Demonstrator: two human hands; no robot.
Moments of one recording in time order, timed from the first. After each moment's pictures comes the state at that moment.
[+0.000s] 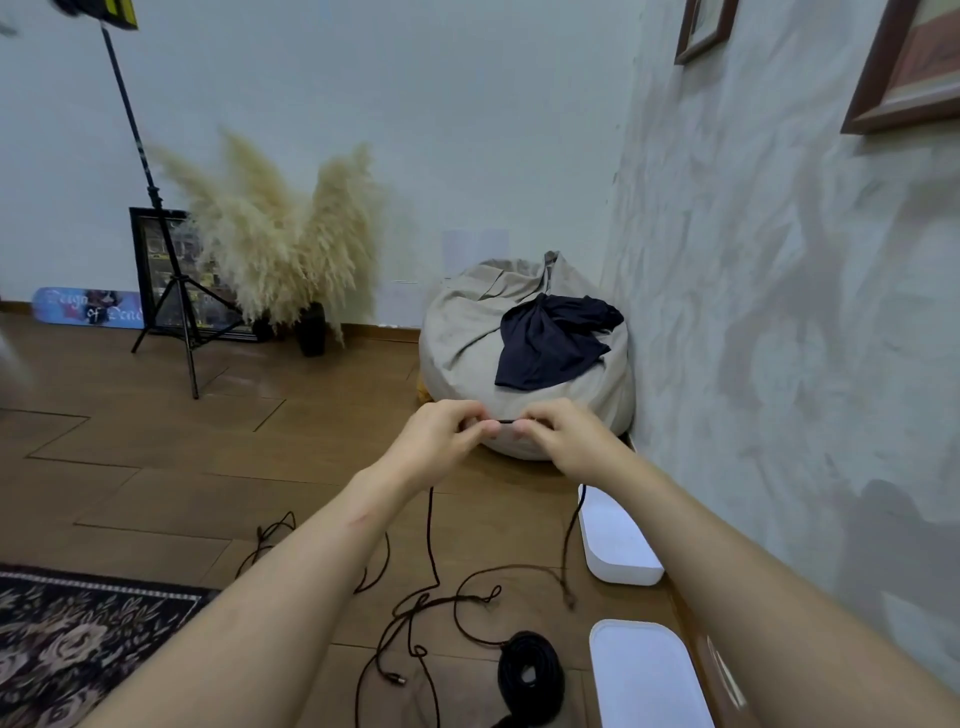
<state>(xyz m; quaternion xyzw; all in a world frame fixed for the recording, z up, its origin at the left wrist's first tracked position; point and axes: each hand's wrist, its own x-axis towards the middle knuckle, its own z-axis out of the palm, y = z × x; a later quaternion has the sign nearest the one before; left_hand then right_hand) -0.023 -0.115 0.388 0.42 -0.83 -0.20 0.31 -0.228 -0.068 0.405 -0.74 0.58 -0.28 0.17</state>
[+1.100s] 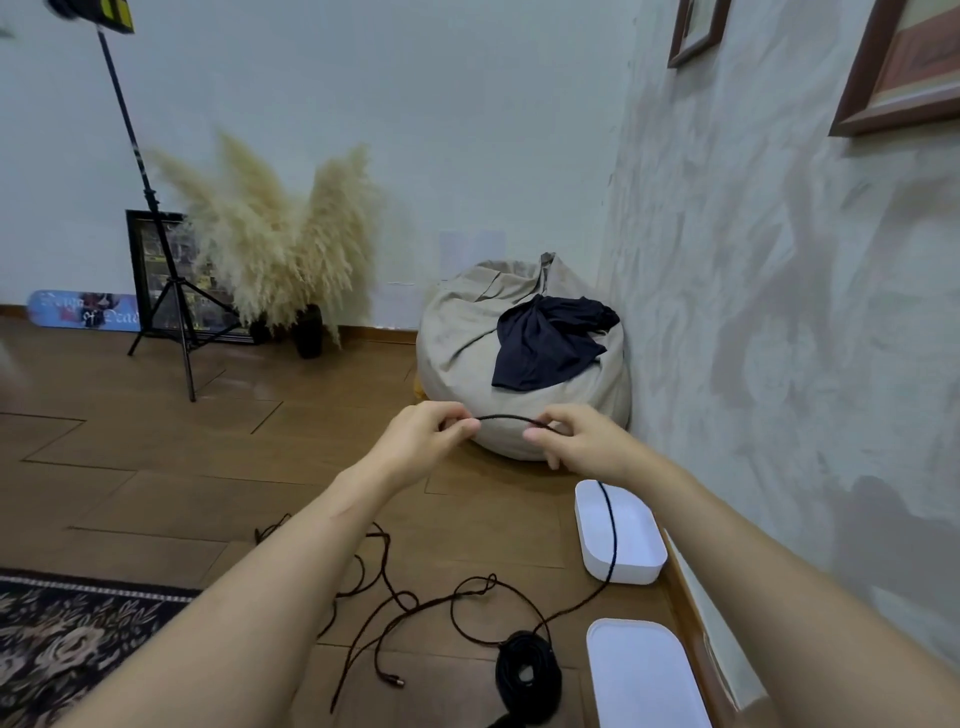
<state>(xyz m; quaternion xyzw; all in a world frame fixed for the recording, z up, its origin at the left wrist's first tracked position) -0.011 -0.121 0.384 0.43 -0.82 -0.23 0.31 -0.250 -0.056 0.406 -0.72 0.59 -0.27 0.25</state>
